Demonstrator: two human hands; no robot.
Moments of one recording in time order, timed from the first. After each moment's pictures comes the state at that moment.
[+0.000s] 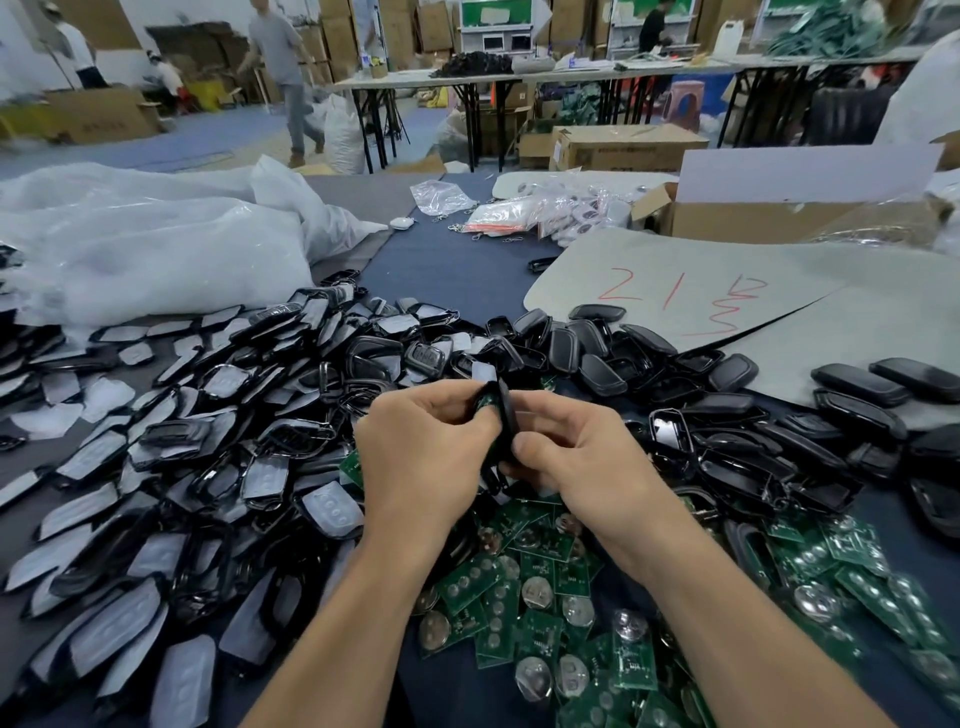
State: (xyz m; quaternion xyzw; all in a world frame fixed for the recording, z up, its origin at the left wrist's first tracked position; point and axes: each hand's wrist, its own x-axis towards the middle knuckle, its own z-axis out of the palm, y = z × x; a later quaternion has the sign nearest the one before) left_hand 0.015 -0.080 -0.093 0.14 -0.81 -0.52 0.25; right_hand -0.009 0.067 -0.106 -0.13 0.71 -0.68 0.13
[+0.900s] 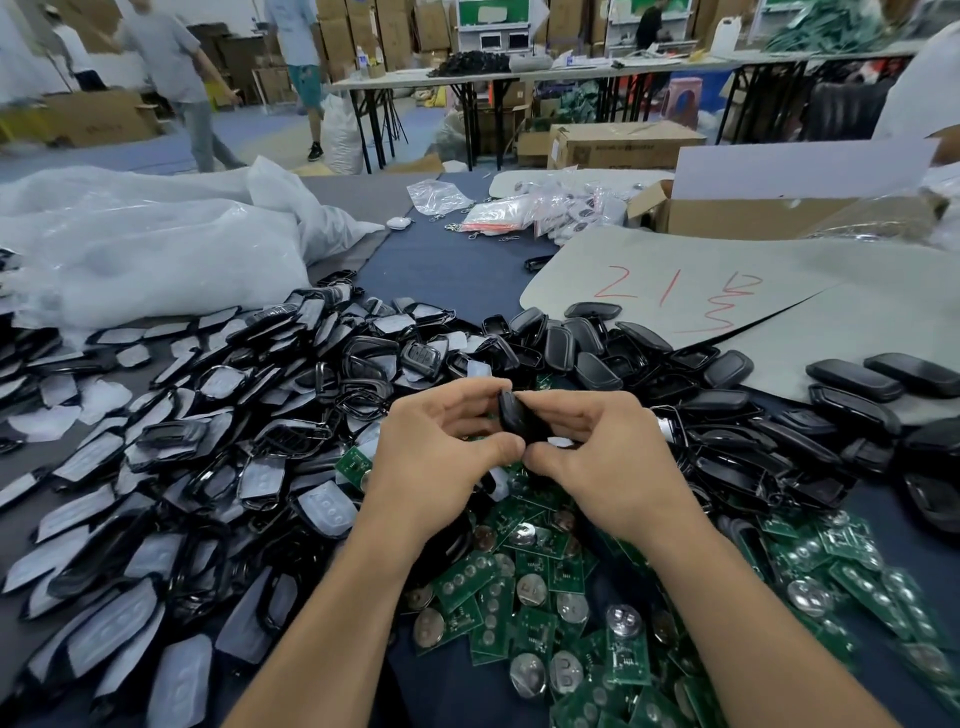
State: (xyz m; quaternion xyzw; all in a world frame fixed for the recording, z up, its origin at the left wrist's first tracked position) left_hand 0.012 -0.090 -0.100 -0.02 -0.78 -0.61 0.13; right_hand -0.014 0.084 -0.101 -0.14 0.82 -0.56 0.01
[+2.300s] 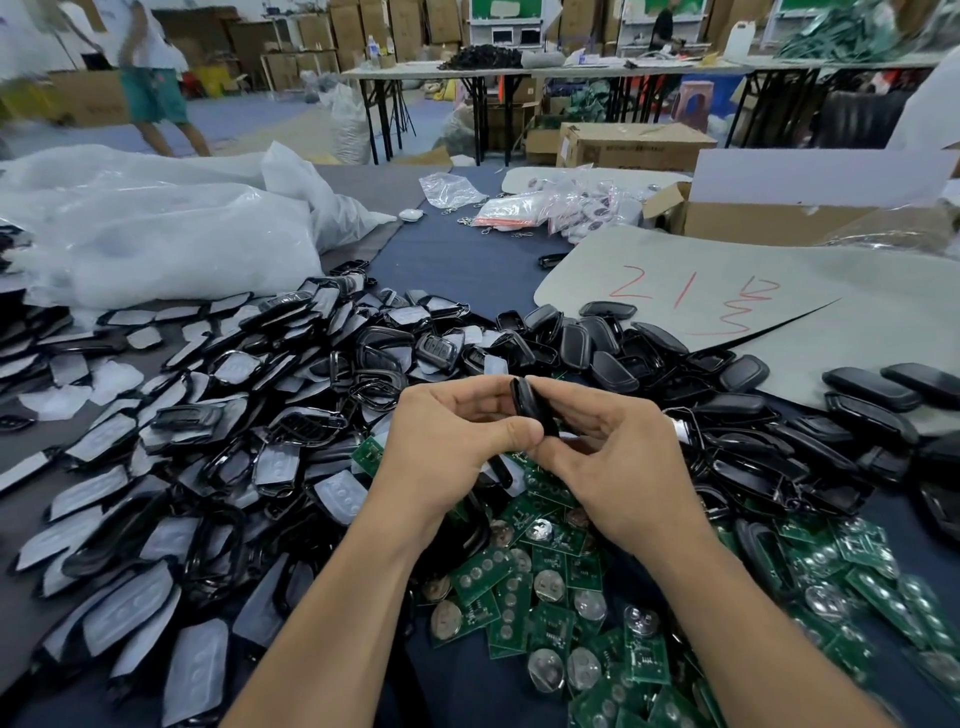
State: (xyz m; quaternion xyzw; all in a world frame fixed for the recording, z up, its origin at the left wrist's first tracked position) left_hand 0.013 -0.094 -0.094 -0.01 -0.69 -0.72 0.08; right_hand -0.005 0.077 -0.106 -0.19 0.79 -0.58 -0.05
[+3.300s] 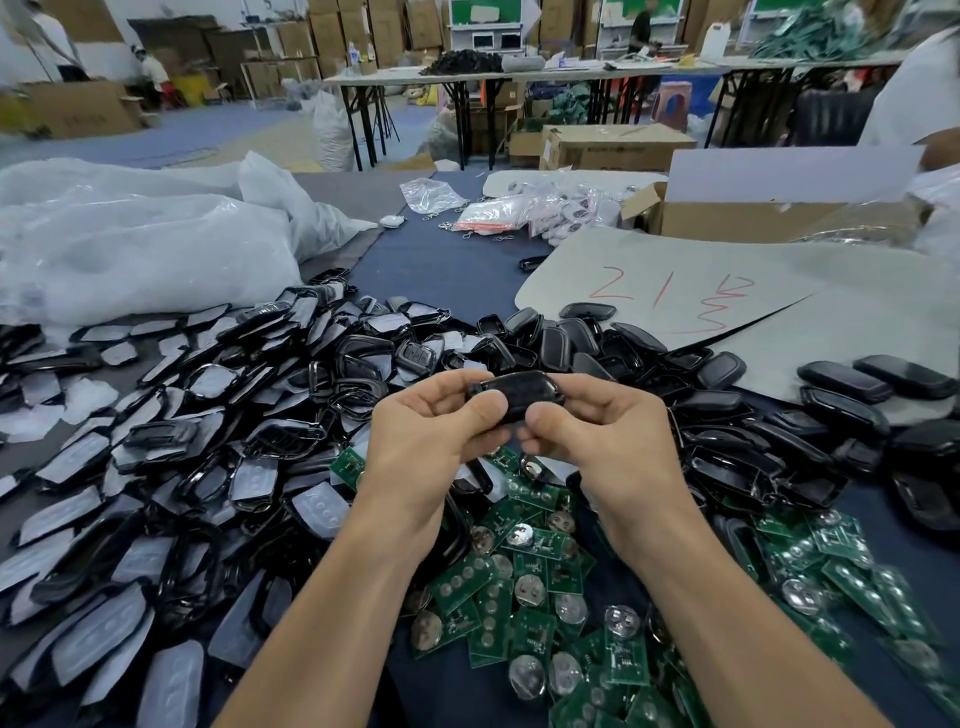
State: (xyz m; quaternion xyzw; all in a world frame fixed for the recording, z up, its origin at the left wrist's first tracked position) left_hand 0.011 -0.082 -0.091 0.08 -0.58 -0.81 0.09; right_hand -0.006 0.072 -0.096 -0.06 0.63 -0.78 0.01
